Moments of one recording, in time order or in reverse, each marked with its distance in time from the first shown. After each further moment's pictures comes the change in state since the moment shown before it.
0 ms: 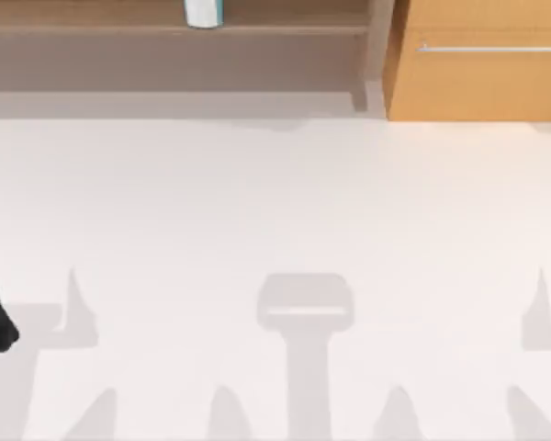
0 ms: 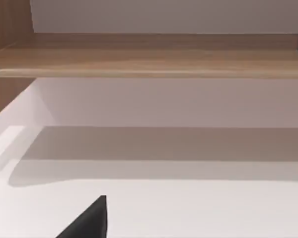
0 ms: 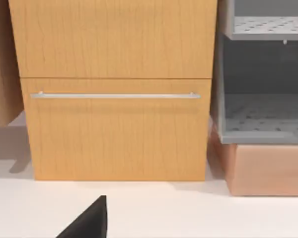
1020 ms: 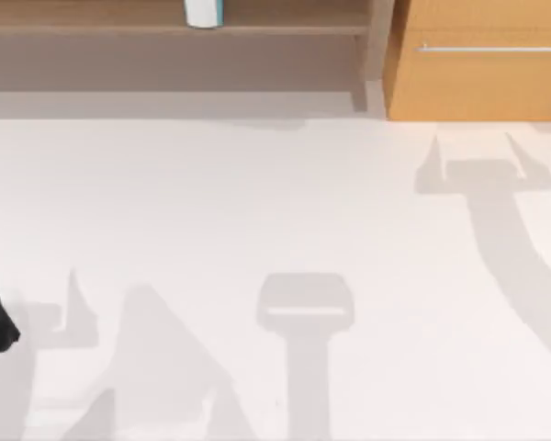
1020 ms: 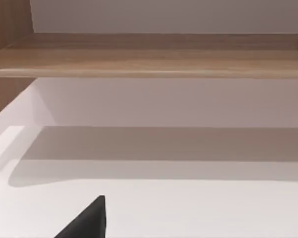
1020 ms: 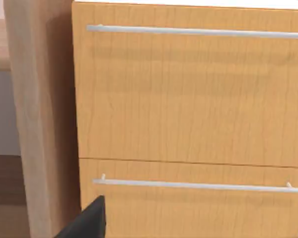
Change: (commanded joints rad) left arm 0.000 0.000 0.000 0.000 0.000 0.000; right arm 0.403 0.992 0.887 0.113 0.386 -0.021
